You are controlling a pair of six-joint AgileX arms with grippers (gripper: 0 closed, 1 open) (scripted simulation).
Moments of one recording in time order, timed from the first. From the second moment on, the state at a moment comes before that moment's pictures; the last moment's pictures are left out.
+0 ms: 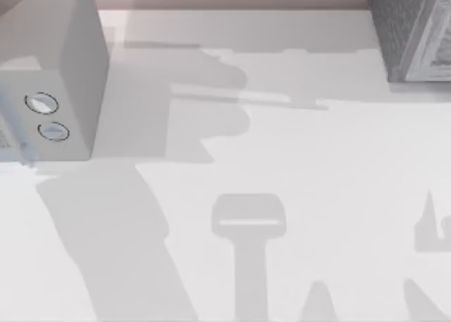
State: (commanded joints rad) left arm 0.51 2.33 2.48 -0.35 1.56 0.20; right arm 0.00 0.00 0.00 0.00 0.00 0.00
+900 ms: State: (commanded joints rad) left arm 0.51 2.33 2.48 -0.35 1.56 0.20; right arm 0.00 0.00 0.00 0.00 0.00 0.00
